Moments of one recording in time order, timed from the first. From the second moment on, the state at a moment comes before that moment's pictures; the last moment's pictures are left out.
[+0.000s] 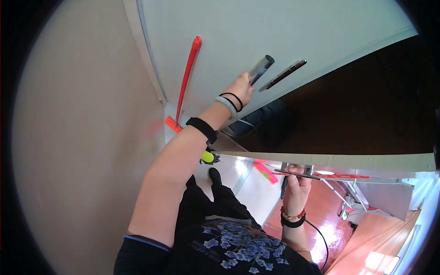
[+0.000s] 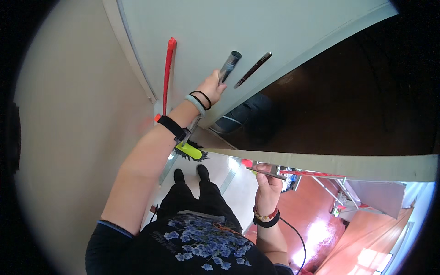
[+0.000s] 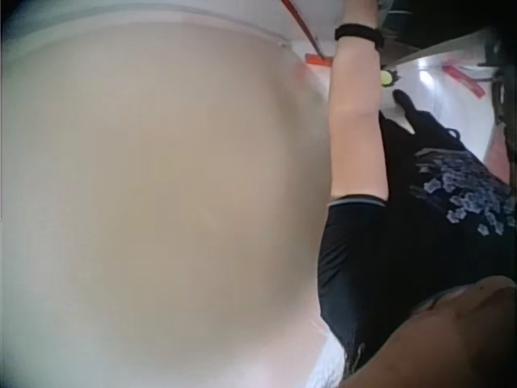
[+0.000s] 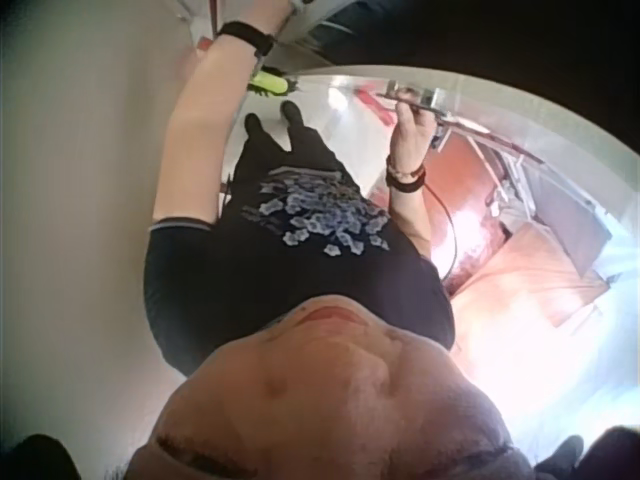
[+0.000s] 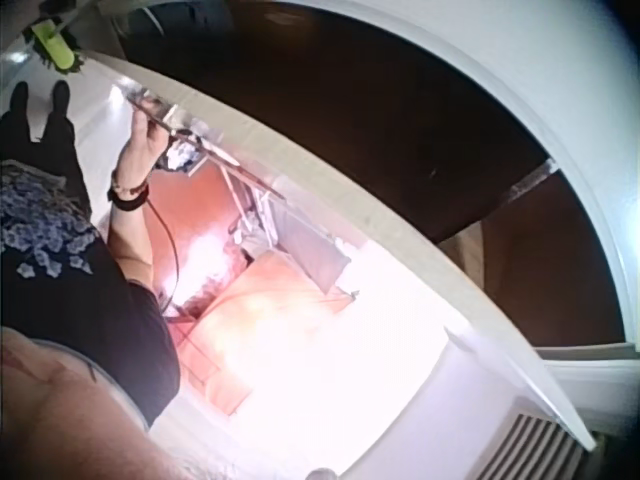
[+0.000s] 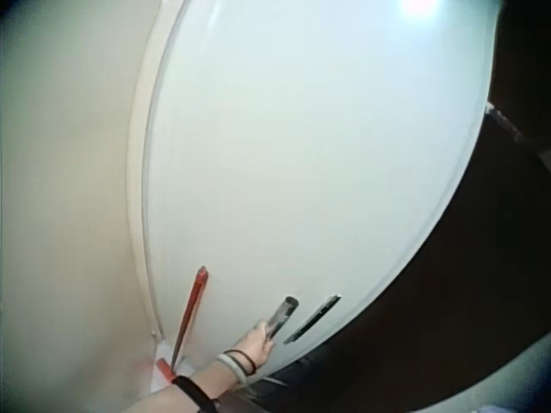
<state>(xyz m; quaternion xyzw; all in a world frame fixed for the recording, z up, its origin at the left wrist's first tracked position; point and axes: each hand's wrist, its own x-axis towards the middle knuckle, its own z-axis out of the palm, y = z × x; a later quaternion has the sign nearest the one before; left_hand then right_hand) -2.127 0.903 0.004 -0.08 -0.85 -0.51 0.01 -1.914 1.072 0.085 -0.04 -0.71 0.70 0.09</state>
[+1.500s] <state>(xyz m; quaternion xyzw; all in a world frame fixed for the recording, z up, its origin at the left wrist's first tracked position) -2.078 0.871 -0.077 0.07 -0.86 -0.50 0.12 -1.926 1.069 0.081 -0.06 -0.70 0.71 0.08</state>
